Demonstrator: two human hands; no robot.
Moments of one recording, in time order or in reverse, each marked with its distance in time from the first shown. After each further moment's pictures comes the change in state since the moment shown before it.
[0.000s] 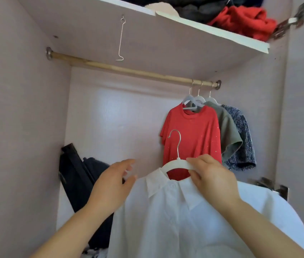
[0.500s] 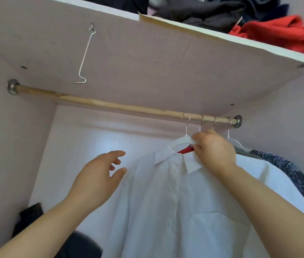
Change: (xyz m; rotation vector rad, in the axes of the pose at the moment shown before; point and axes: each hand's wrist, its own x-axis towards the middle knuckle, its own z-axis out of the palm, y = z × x) left_hand 0.239 -0.023 0.025 0.203 0.306 0.148; right_hand 0.292 0.096 0.095 -0.044 0.145 0.096
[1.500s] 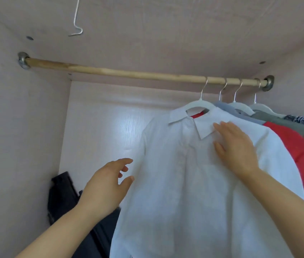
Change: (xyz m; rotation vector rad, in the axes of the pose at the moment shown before) left_hand -0.053 -0.035 0.041 0.076 -0.128 -0.115; right_hand -0.042 0.044 0.090 0.212 0.145 -0.144
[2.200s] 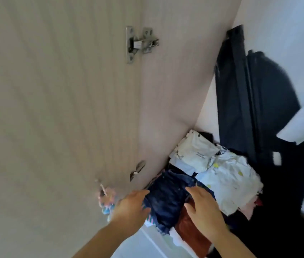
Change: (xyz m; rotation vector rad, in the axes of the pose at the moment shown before) left_hand -0.511 -0.092 -0.133 0.338 -0.548 -1.035; right_hand -0.481 -0.359 -0.033 0.697 -1.214 -0.297
